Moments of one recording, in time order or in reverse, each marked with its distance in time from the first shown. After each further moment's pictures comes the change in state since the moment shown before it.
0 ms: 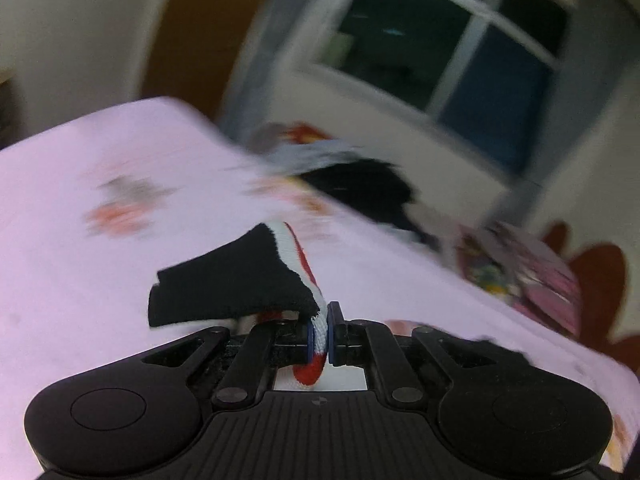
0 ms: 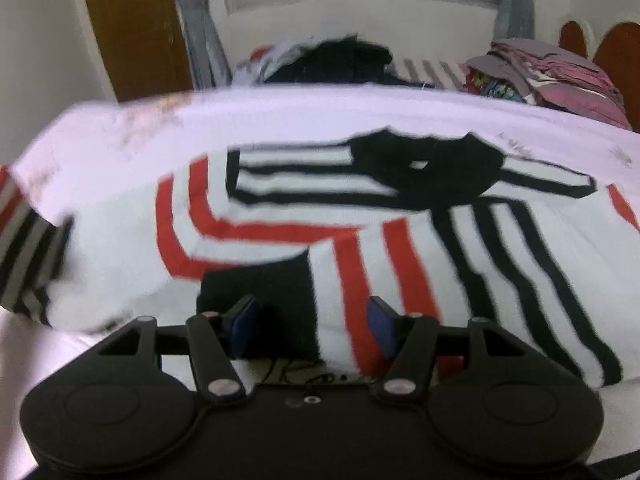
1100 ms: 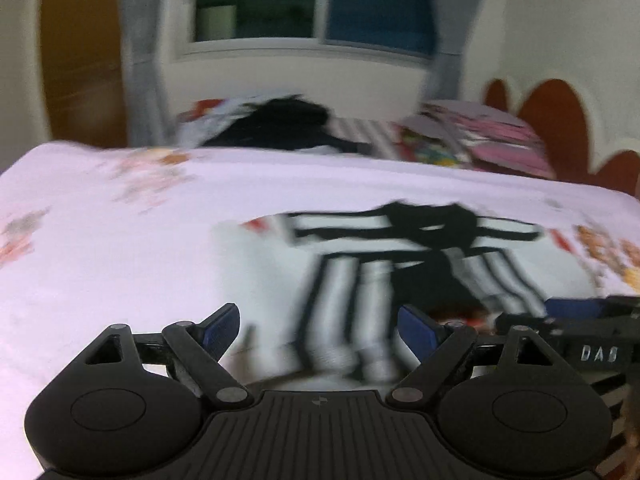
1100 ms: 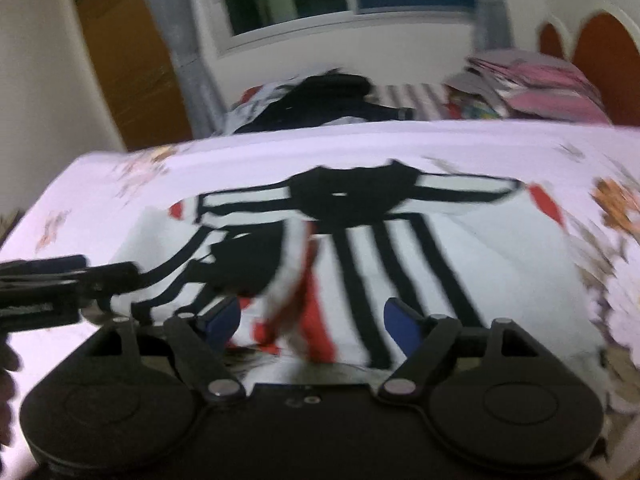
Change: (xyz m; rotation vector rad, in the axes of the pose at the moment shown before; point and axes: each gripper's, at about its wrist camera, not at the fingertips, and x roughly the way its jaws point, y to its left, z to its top) left arm 0.012 -0.131 -0.081 0.395 0.141 0.020; right arm -0.042 -0.053 -0.007 -0.015 -0.060 0.031
